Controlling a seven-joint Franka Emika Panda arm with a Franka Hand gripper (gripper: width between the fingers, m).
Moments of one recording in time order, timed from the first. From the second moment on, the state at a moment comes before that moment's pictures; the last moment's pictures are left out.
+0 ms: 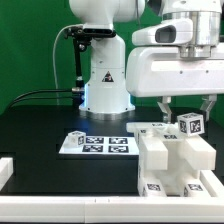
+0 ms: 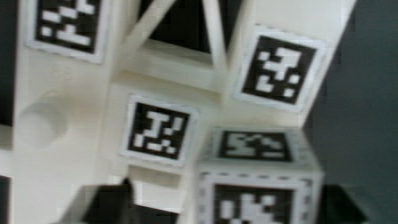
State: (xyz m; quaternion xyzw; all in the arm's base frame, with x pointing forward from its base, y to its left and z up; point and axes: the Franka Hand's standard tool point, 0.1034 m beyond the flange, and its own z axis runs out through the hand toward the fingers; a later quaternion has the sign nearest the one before) arm 0.554 0.102 0.124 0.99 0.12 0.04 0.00
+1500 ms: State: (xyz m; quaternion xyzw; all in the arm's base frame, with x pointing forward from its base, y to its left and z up) arm 0.551 0.121 0.122 0.78 -0.63 0.00 -0.03
